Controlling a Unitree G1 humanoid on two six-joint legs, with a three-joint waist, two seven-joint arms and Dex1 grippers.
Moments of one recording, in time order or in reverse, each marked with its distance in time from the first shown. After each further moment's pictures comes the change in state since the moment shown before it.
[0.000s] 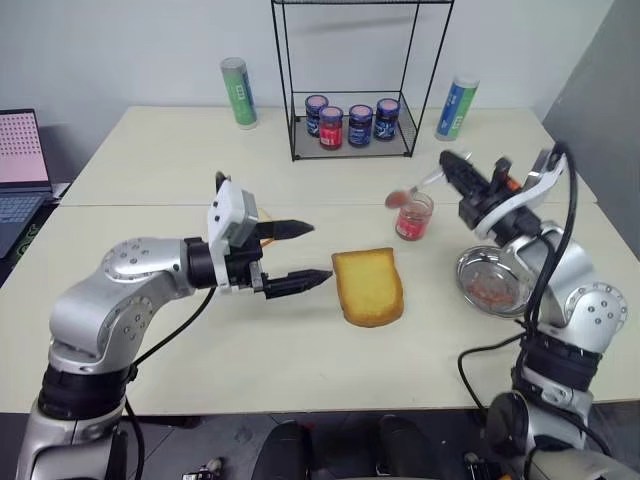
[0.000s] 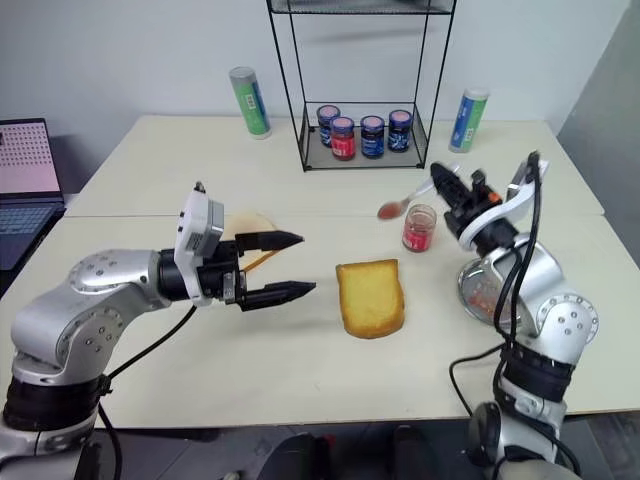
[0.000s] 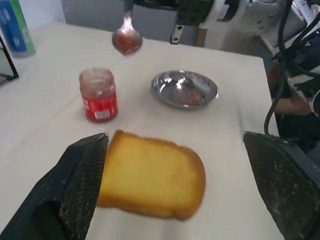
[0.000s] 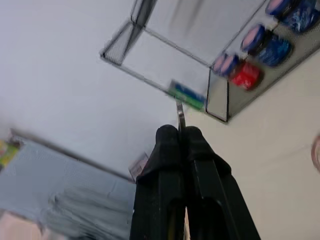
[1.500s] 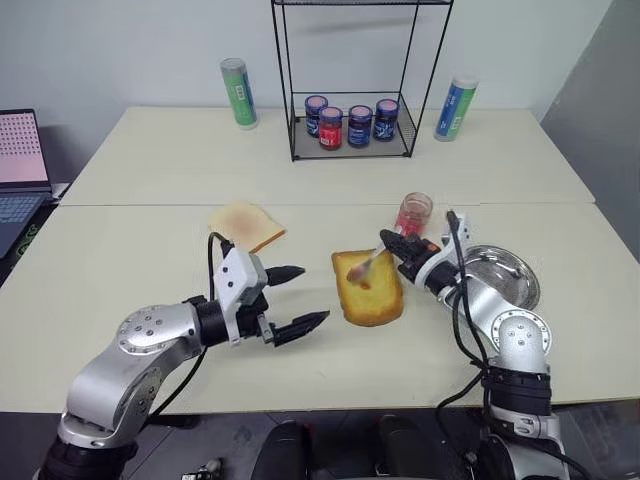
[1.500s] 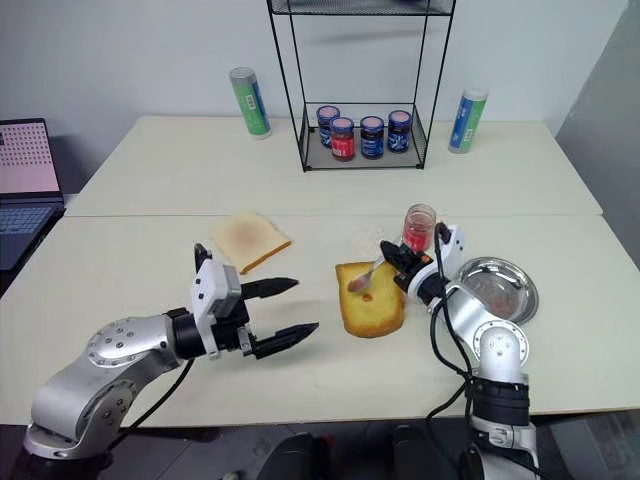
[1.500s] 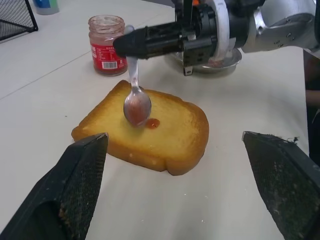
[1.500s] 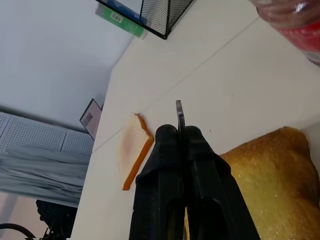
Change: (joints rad) left arm 0.281 -0.067 -0.041 -0.109 0.126 -0.153 0.168; right arm 0.113 0.131 0.187 0.168 -0.368 -0.076 0.166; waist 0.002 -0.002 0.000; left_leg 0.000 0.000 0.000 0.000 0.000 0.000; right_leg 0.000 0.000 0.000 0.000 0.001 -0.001
